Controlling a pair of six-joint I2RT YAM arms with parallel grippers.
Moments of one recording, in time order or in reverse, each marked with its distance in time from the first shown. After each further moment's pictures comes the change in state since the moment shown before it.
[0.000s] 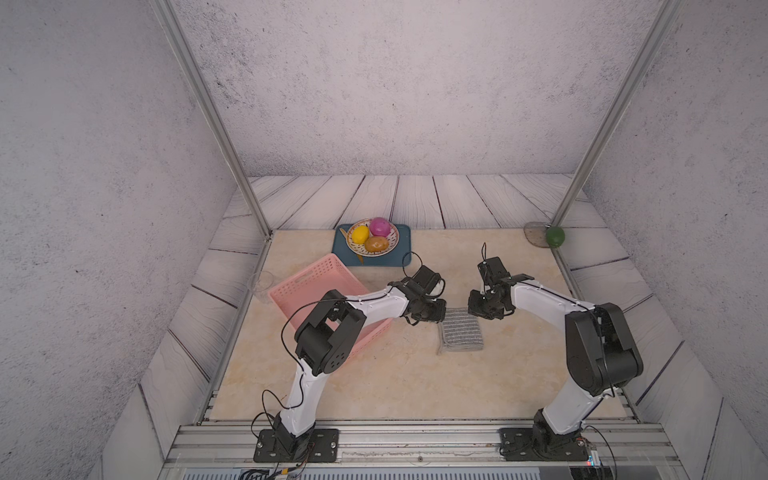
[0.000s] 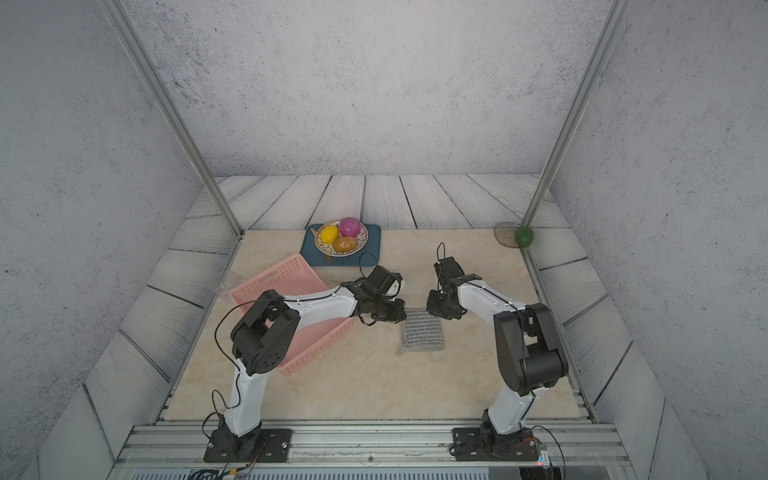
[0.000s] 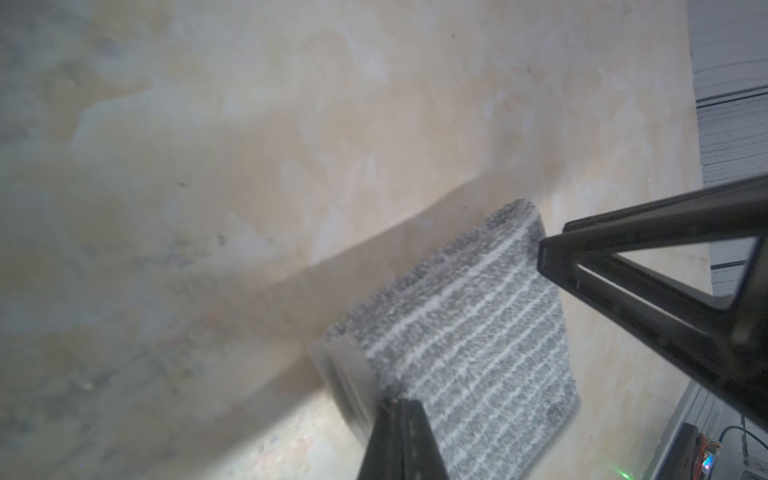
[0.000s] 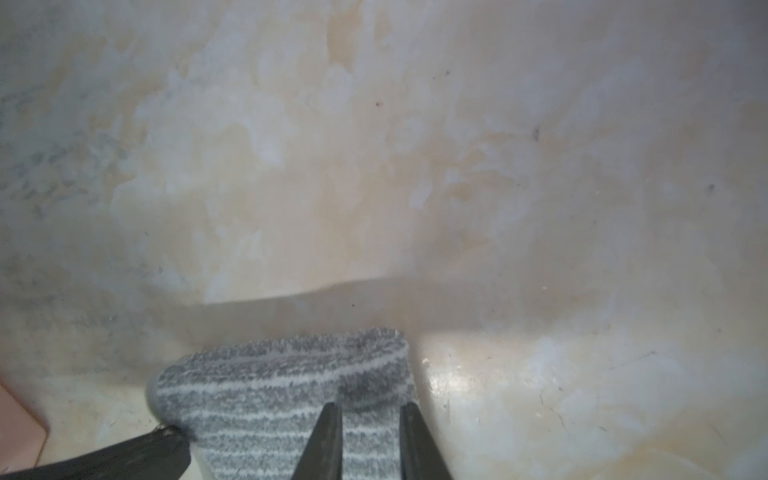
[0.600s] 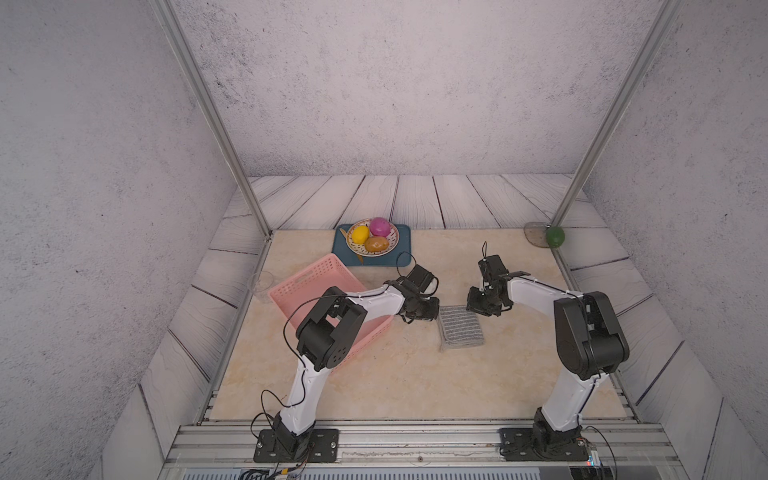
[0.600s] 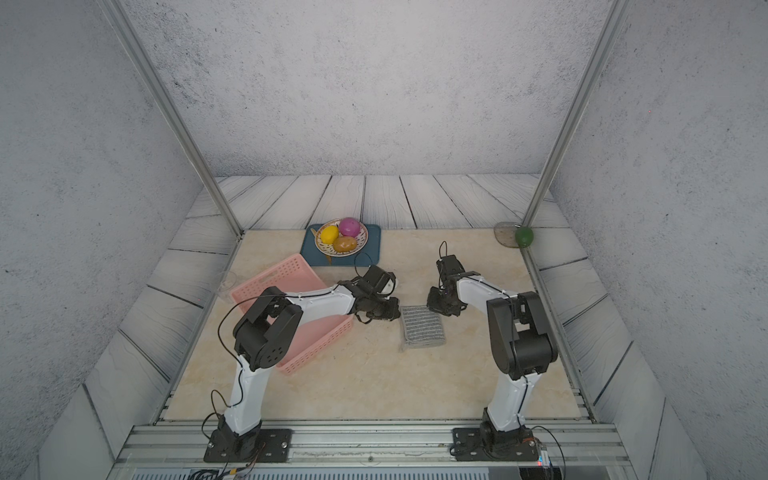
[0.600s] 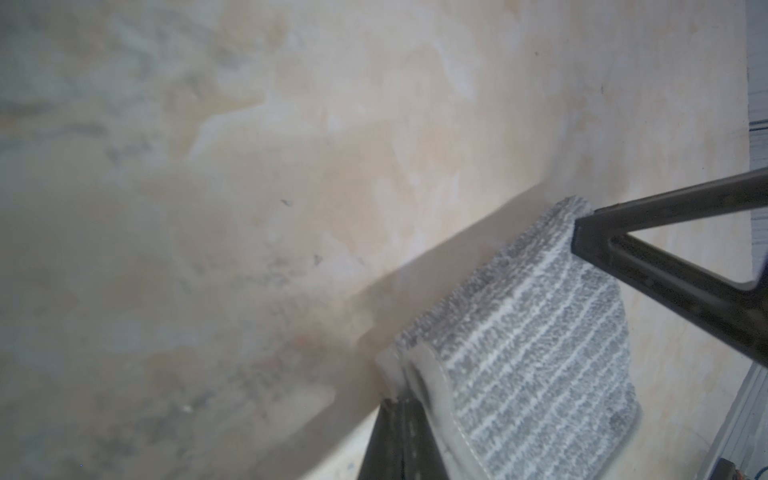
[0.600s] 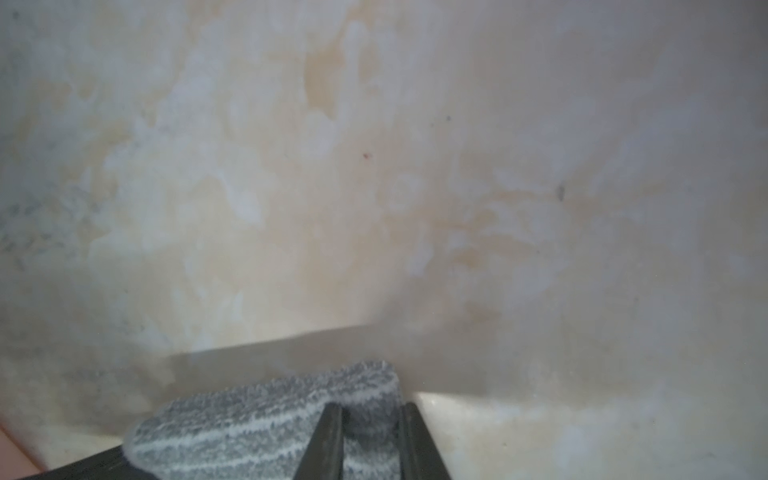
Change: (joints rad) left arm 0.045 0.025 -0.005 0.013 -0.024 0.008; right arm -0.035 0.109 0.068 0.045 -0.050 -0.002
